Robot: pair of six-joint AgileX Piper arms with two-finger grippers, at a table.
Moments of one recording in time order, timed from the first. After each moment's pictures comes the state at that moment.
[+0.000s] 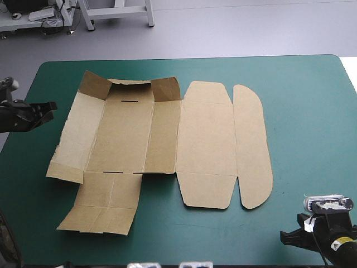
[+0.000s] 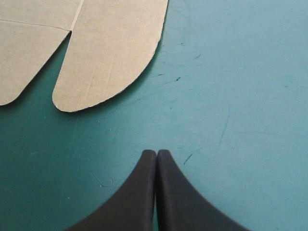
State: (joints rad) left arm 0.47 1.44 -1.32 -0.64 1.03 0.42; right arm -0.10 0.32 -0.48 0.23 1.06 -0.20
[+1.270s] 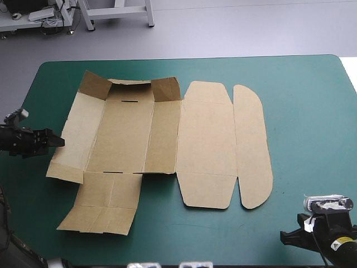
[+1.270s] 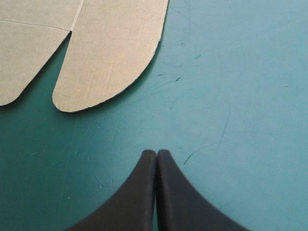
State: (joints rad) left arm 0.62 1.82 -1.33 -0.69 1.21 0.75; right arm -0.10 0.32 -0.48 0.23 1.06 -0.20
